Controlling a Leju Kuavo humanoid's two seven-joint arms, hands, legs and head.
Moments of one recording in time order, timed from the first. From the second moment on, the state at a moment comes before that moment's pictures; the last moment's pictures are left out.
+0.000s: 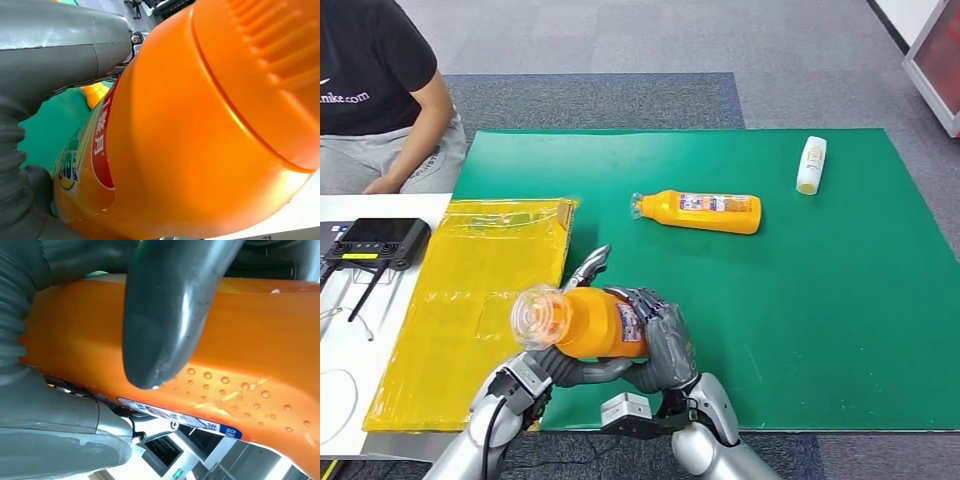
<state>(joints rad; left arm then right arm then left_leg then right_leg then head) -0.10 -0.06 -0.58 -1.52 -0.26 -0.04 -0.49 -0.19 0.10 0.71 -1.28 0.81 -0.51 -0.44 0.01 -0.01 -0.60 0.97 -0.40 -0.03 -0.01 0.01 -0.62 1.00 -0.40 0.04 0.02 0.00</state>
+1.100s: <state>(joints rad) -0.12 -0.06 -0.57 -1.52 -0.22 -0.05 -0.56 -0.23 0.10 0.73 -1.27 0.82 -0.51 -0.44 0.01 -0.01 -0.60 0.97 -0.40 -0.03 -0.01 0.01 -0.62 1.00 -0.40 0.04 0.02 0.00</state>
